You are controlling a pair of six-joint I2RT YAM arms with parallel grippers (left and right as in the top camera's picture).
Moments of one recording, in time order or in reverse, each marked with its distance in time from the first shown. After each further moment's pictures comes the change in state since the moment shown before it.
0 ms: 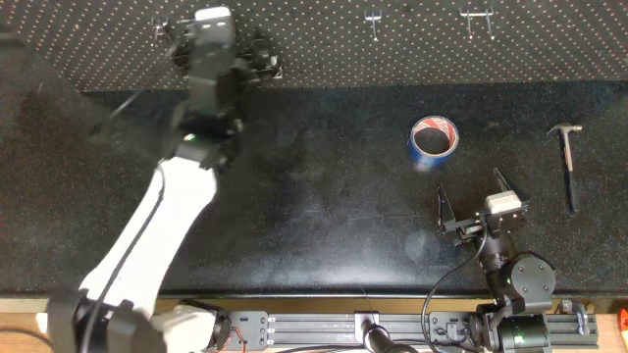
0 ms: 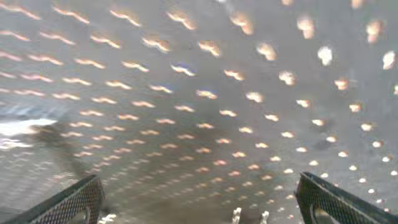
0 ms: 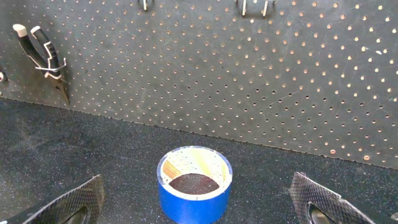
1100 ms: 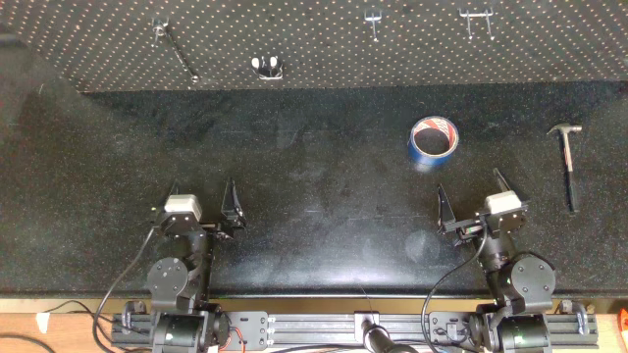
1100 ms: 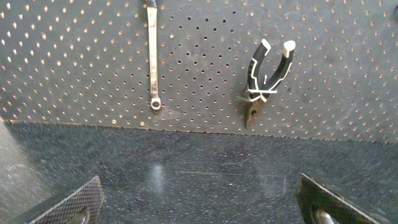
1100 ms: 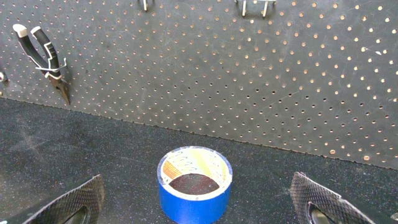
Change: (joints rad) left arm 0.192 -1.439 -1.070 -0.087 0.306 0.077; right arm 0.000 0.000 0.001 -0.001 0.000 0.000
